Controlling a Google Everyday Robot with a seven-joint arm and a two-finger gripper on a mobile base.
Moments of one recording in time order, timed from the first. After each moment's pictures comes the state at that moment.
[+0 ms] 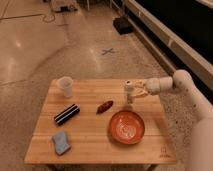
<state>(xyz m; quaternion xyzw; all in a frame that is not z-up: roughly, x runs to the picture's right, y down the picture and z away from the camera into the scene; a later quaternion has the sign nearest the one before) 0.157 0.005 0.816 -0.20 -0.55 0.19 0.79</state>
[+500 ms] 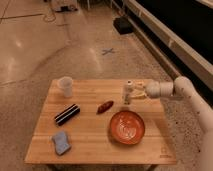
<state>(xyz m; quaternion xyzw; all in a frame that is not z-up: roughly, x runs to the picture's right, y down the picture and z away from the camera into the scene) 0.146 0.011 0.810 -0.18 -0.57 0.23 0.77</state>
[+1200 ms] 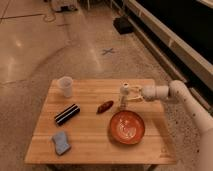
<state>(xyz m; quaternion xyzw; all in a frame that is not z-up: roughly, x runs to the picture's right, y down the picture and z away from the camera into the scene) 0.141 0.018 0.814 -0.18 -0.58 0.24 0.76</state>
